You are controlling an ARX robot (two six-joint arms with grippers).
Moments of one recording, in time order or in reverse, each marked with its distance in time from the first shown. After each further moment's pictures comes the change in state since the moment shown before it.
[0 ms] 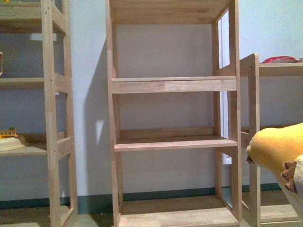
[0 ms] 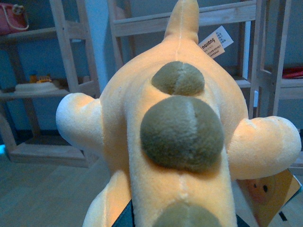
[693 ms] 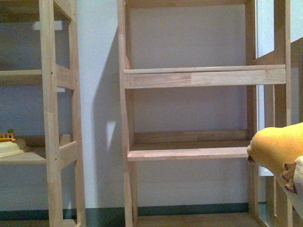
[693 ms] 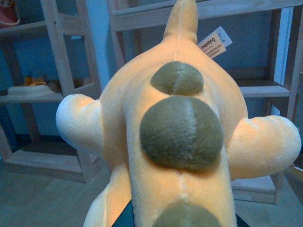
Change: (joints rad) left arm 0.002 0.000 0.000 0.000 0.000 0.000; right arm 0.003 0.001 0.000 0.000 0.001 0.000
